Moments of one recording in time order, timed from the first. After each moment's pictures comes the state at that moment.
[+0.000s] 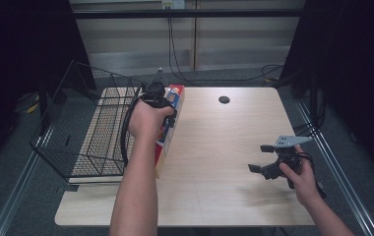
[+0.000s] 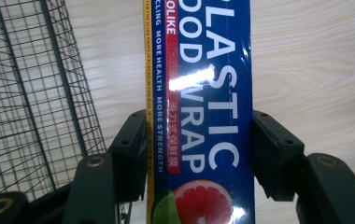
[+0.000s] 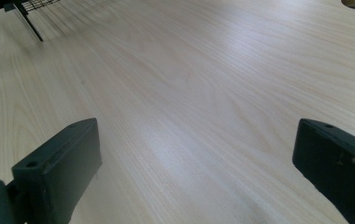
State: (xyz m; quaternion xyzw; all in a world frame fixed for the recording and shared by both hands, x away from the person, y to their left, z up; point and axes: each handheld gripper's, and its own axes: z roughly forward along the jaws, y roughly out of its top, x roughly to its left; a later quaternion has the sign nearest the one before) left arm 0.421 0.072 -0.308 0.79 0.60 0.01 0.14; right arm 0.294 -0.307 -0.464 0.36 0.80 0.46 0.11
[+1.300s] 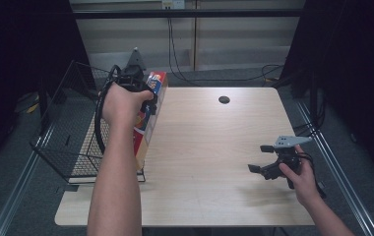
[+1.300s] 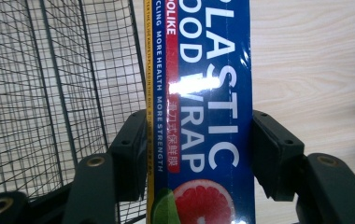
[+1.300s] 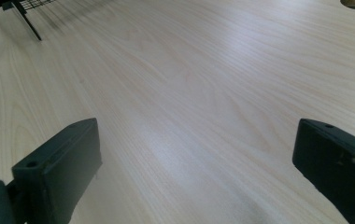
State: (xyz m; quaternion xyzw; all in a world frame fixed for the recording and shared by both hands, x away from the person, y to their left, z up) left arm 0.417 0.117 -0.249 0.76 0.63 0.02 0.14; right arm 0.294 -0.307 -0.464 0.36 0.81 0.46 0.11
